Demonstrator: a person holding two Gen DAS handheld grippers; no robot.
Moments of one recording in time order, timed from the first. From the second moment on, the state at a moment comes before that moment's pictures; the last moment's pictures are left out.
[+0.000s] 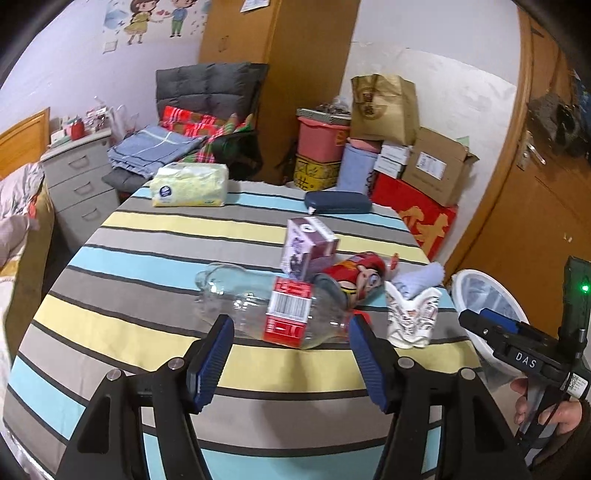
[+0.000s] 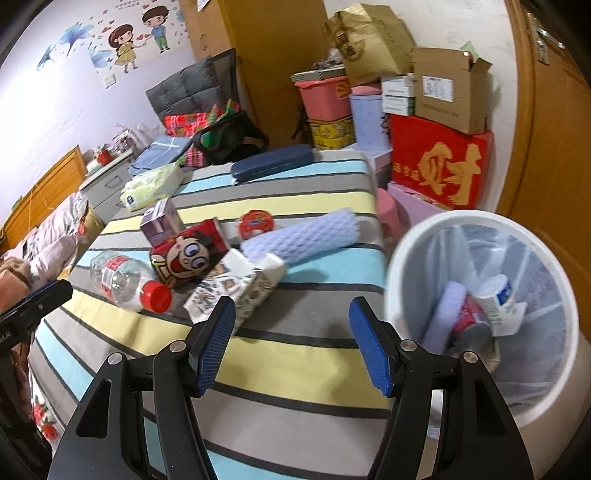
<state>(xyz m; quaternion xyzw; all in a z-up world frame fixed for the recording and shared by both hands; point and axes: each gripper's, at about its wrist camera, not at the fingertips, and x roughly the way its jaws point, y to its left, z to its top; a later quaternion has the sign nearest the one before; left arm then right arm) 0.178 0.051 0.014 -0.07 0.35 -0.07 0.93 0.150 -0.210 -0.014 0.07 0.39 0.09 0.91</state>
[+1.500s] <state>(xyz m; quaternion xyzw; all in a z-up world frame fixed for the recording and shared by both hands) 0.287 0.065 -0.020 -0.14 0.43 0.00 0.89 0.178 -0.187 -0.036 0.04 0.43 0.11 0.90</state>
